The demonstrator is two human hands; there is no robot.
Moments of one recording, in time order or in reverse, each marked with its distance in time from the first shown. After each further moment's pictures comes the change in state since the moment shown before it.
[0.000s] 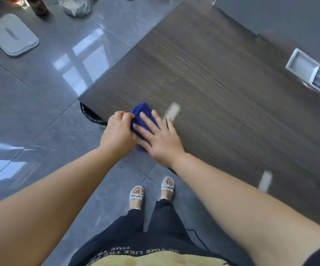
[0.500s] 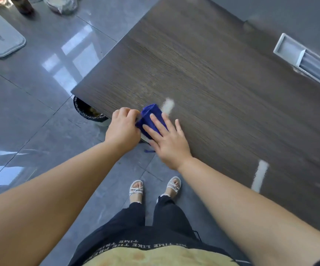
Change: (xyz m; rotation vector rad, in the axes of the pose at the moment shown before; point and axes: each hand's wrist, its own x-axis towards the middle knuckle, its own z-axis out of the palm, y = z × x) left_hand -0.013 0.011 0.016 0.071 -0.056 0.074; right_hand -0.051 0.002 0.015 -0.037 0.082 0.121
